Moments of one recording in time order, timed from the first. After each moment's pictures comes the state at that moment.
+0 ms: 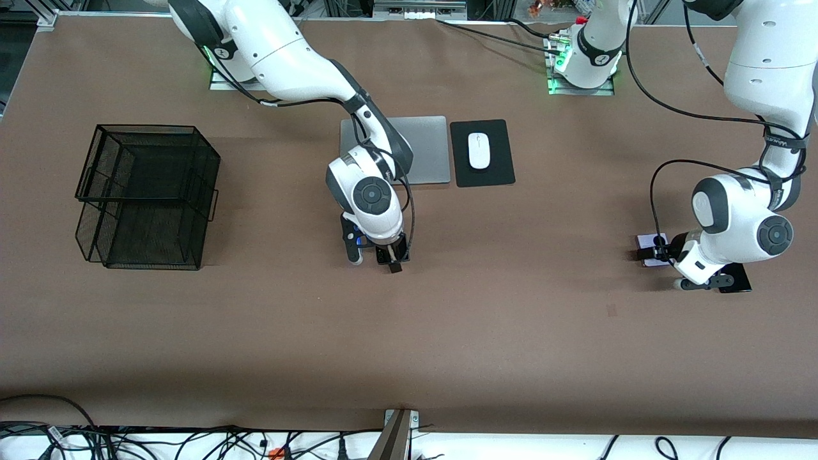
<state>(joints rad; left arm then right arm) 0.14 0.64 0.08 -1.84 -0.08 2.30 0.14 0.74 0.95 -0.08 -1.27 0.11 2.26 1.95</state>
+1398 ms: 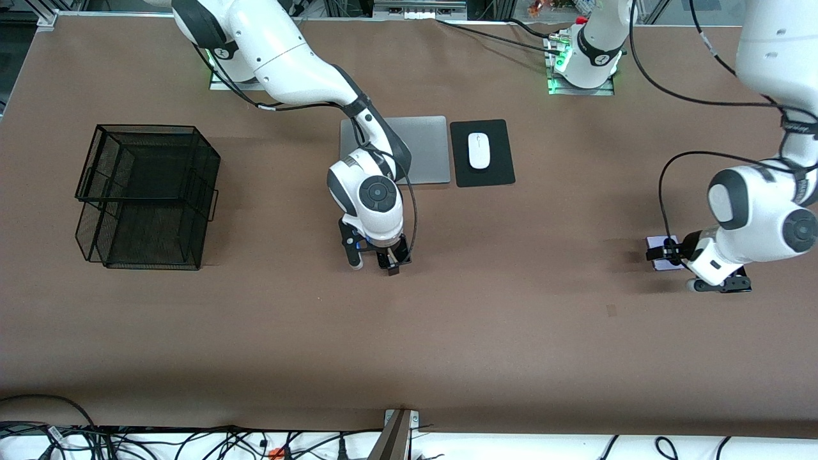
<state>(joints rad) 0.11 0.52 0.06 -1.74 -0.08 2.10 0.13 0.74 0.98 -0.09 -1.26 0.00 2.29 1.95</state>
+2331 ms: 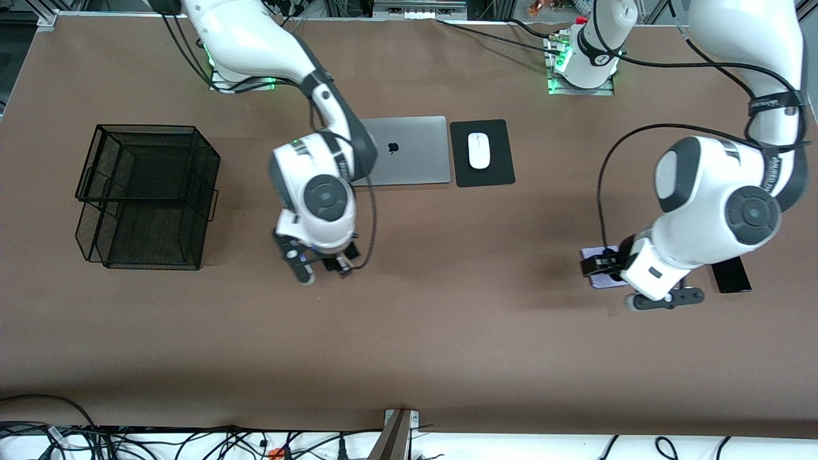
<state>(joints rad) -0.19 0.50 0.00 -1.43 -0.10 1.92 -0.31 0.67 0.76 -0.22 -1.22 0.00 1.85 1.40</state>
